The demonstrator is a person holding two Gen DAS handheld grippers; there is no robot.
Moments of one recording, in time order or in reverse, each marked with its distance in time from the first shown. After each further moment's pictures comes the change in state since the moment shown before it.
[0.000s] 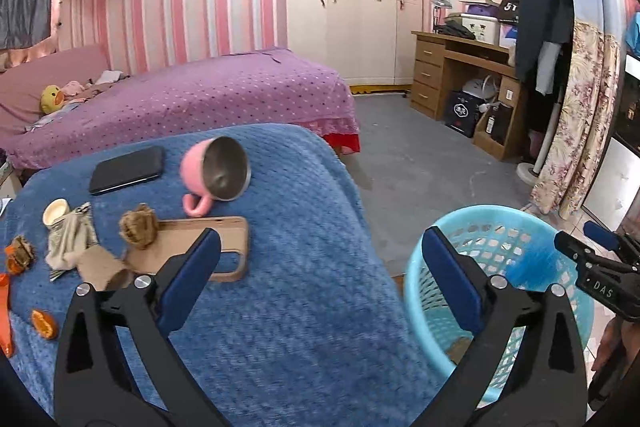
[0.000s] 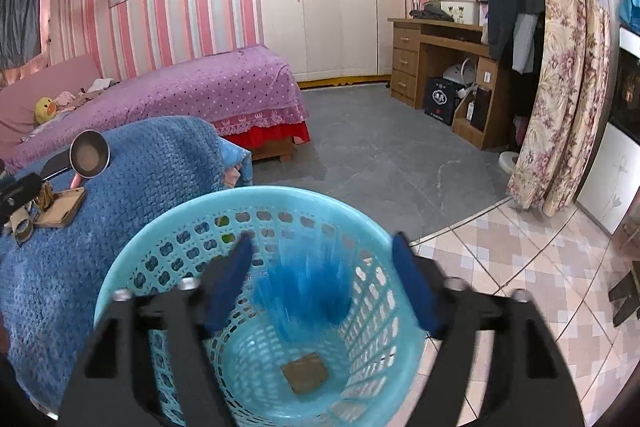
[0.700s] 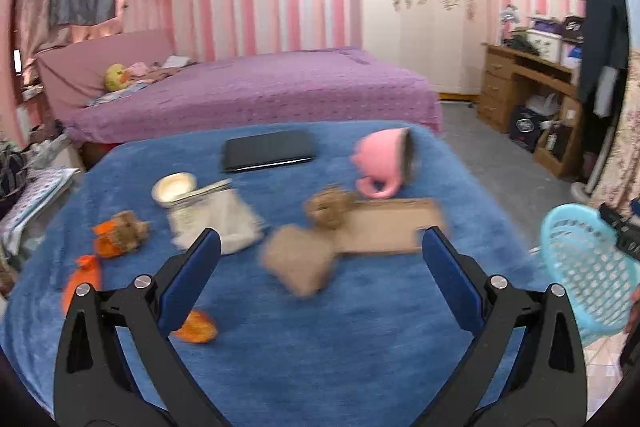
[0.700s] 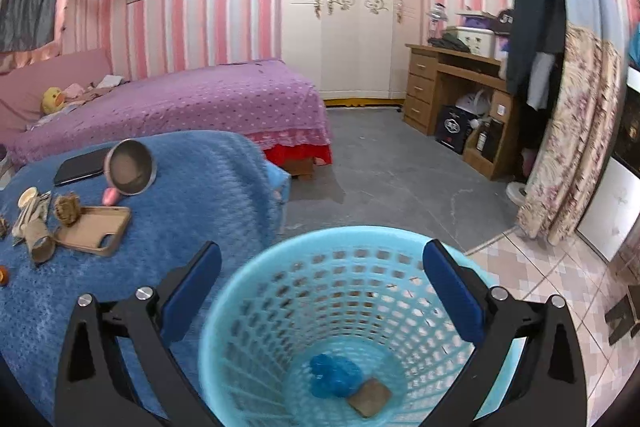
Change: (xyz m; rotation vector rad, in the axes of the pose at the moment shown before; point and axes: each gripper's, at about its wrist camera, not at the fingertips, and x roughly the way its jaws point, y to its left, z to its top) left arm -0.049 0.171 -0.027 -0.096 0.012 0.227; right arm -0.012 0.115 0.022 -0.080 -0.063 0.000
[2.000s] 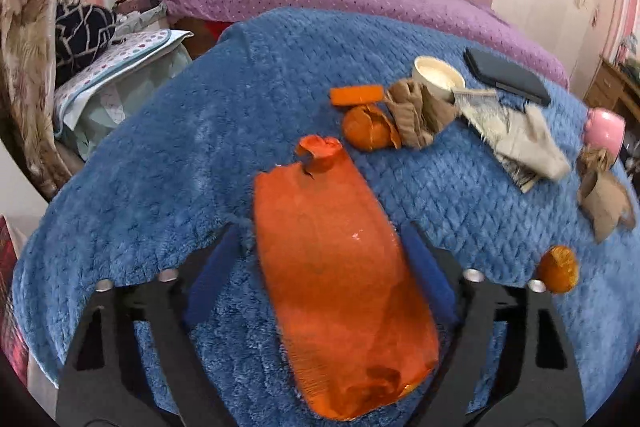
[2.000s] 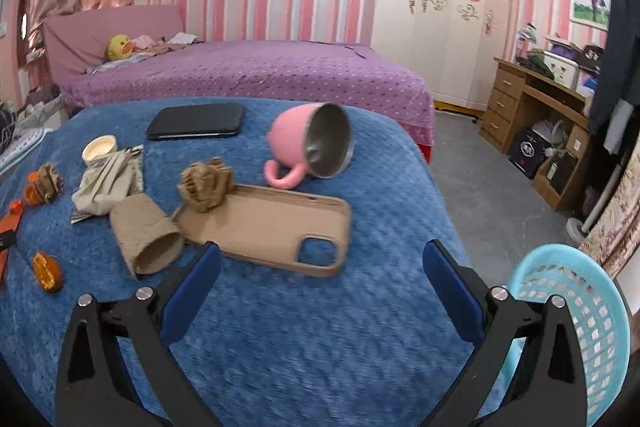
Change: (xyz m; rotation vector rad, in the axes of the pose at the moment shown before) left arm 0.054 0.240 -0.074 -0.273 0.295 0.235; right arm 0.013 0.212 -0.015 -0.193 0.050 0.195
